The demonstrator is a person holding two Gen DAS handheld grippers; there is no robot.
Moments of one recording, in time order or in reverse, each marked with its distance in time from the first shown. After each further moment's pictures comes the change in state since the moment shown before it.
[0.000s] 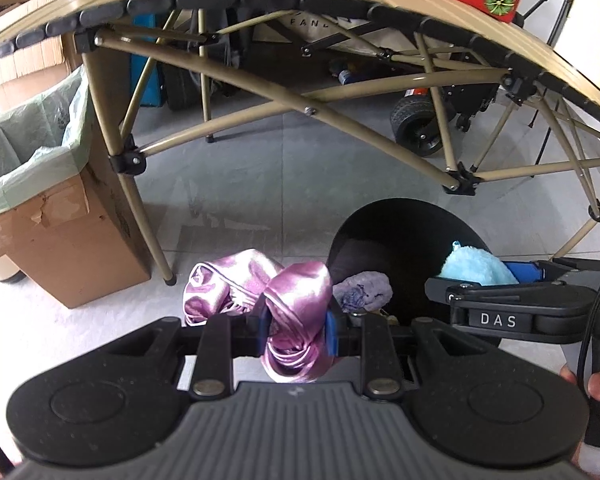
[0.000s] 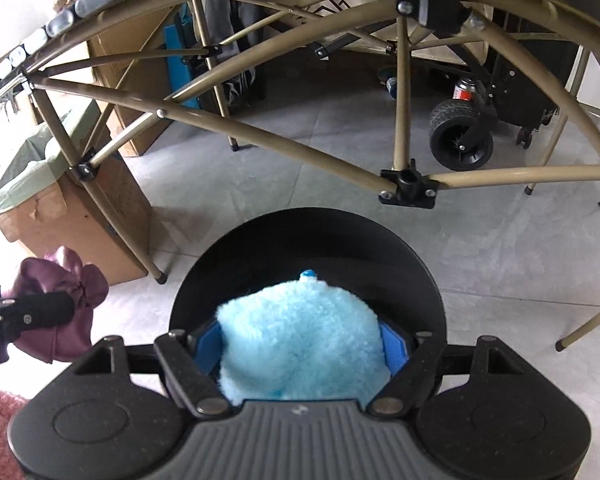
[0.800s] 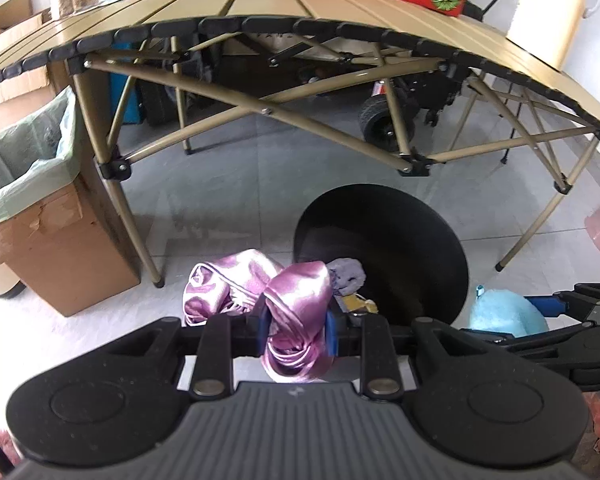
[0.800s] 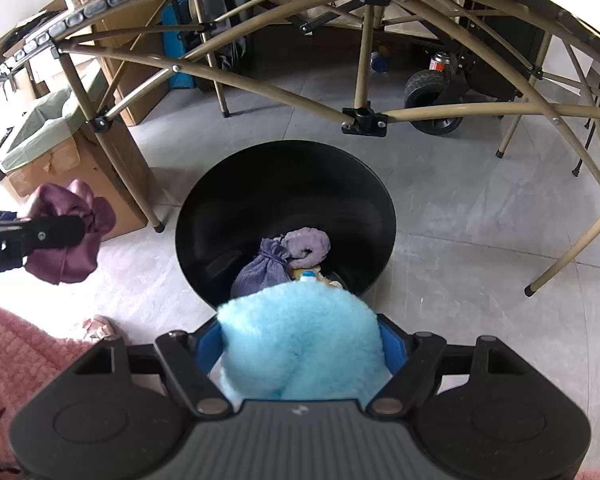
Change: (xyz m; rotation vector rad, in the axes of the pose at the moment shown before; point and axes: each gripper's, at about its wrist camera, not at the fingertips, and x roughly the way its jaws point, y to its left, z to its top) left arm -0.038 -0.019 -0.029 0.073 -0.035 -0.039; right arm -0.074 -0.009 -0.066 0.004 0.079 -0.042
